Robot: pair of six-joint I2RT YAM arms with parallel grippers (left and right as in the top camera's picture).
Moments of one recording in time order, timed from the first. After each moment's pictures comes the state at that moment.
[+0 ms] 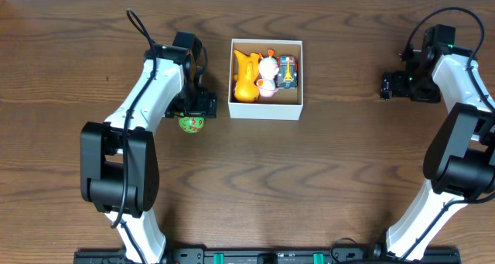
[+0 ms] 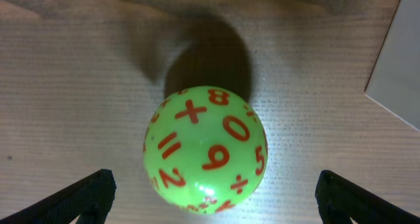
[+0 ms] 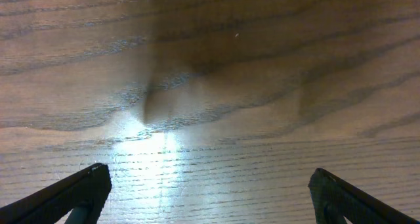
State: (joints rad) left arm -0.19 1.96 1.48 -1.10 0.00 -0.17; right arm -0.25 2.09 1.57 -0.87 -0.03 -0.14
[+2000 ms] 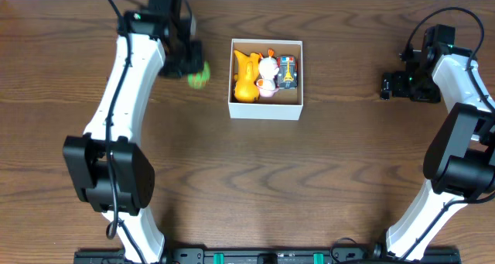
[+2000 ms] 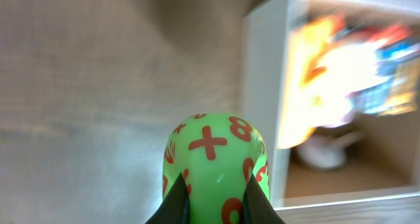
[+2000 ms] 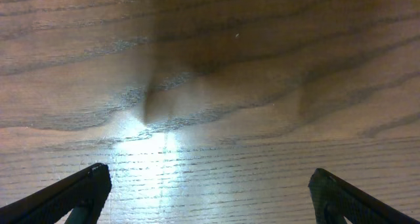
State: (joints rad) left arm -0.14 1.96 1.91 -1.16 0.21 -0.20; right arm -0.25 2.09 1.57 -0.87 -0.03 -0.14
